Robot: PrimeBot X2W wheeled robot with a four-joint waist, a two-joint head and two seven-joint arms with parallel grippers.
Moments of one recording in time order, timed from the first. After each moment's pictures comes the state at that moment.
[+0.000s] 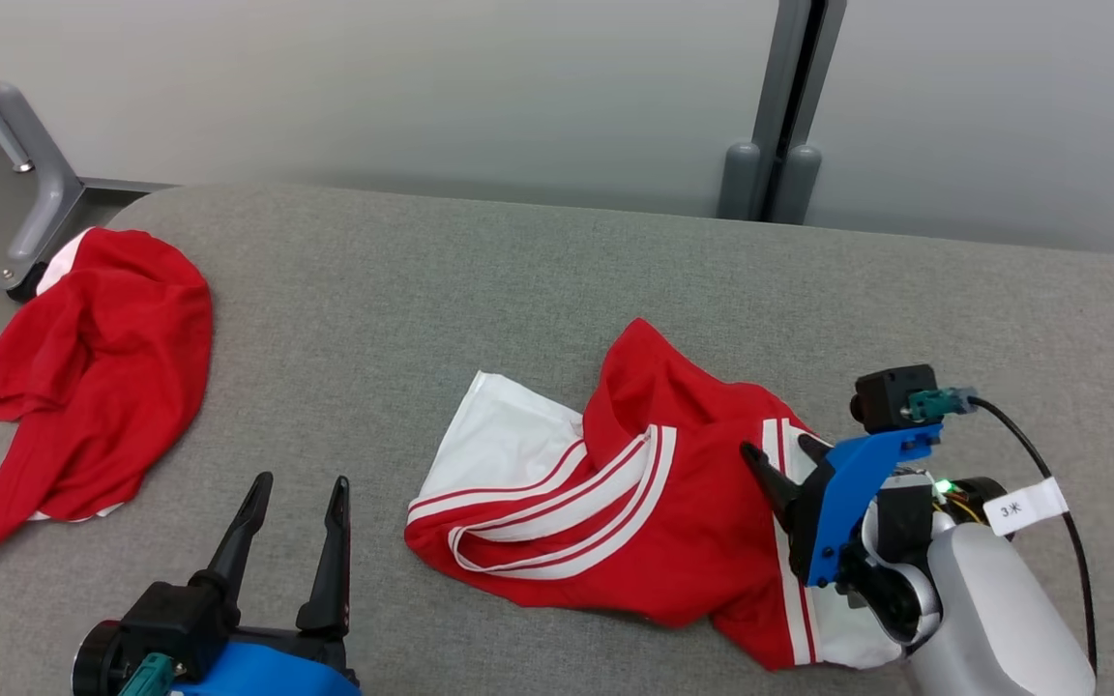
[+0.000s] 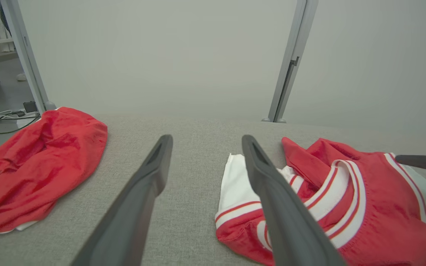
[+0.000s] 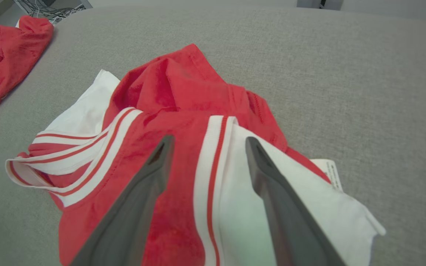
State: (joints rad) left arm 0.05 0.20 -0.19 0.04 -0.30 -0.07 -0.14; right arm -0.39 -0.05 0.10 0.46 0.29 0.13 0.44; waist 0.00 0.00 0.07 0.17
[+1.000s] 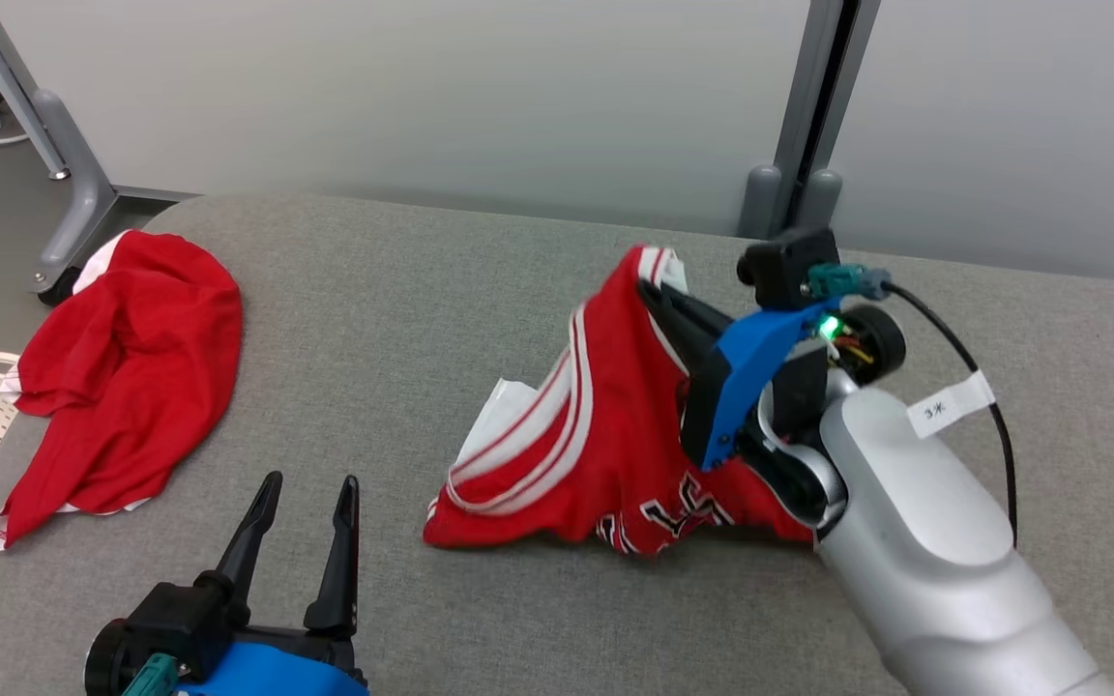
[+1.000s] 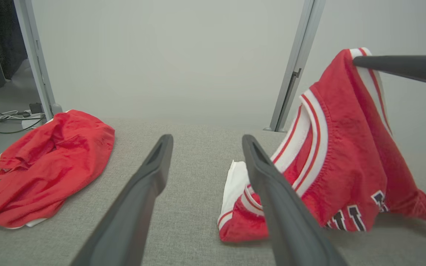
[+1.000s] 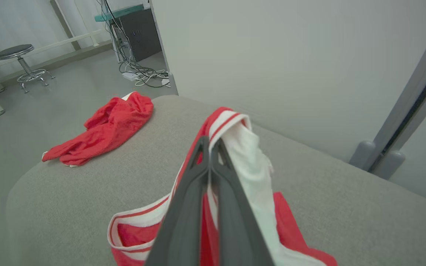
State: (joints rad) left arm 0.04 0.20 -0.22 0.06 -0.33 -0.07 -0.17; right arm -0.66 -0.05 0.39 0.56 0.41 0.13 0.21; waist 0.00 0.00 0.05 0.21
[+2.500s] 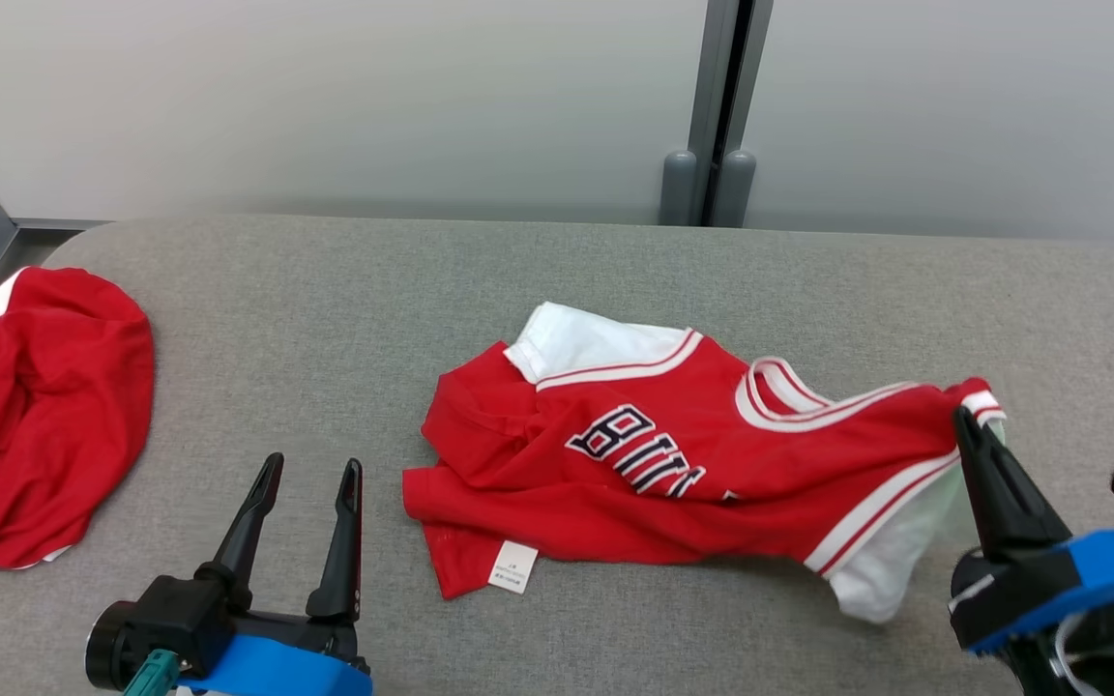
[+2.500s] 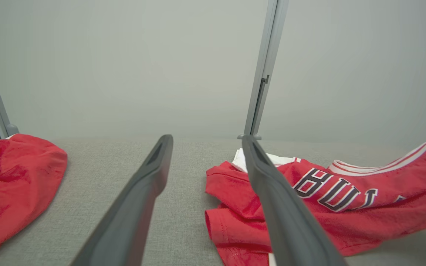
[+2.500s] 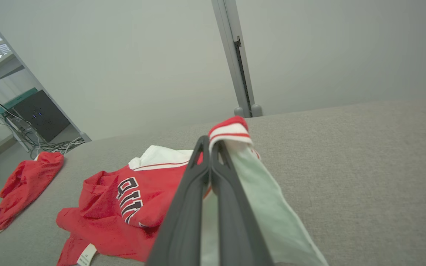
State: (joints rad) left arm 0.01 0.22 -0.25 0.07 -0.34 -0.06 -0.22; right arm -0.05 -0.05 -0.11 -0.08 0.36 0.13 0.19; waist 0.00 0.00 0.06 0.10
